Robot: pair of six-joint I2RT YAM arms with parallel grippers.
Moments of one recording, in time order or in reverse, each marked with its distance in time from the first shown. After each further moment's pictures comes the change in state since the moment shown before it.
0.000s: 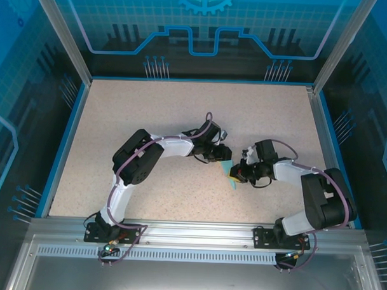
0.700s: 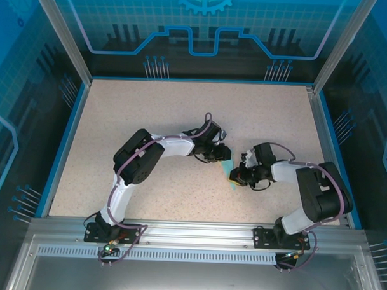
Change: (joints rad) left arm 0.003 0.014 0.015 -0.017 -0.014 -0.052; right arm 0.000 0.051 -0.073 0.065 0.024 -0.039
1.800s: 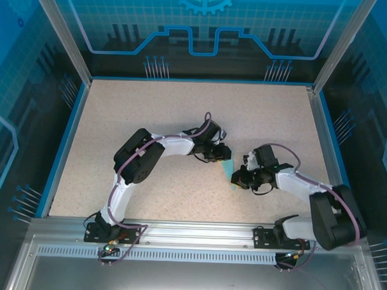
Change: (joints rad) left arm 0.006 0.008 0.011 -0.009 0.034 0.001; right arm 0.063 -0.187 -0.010 -0.129 0.081 0.054
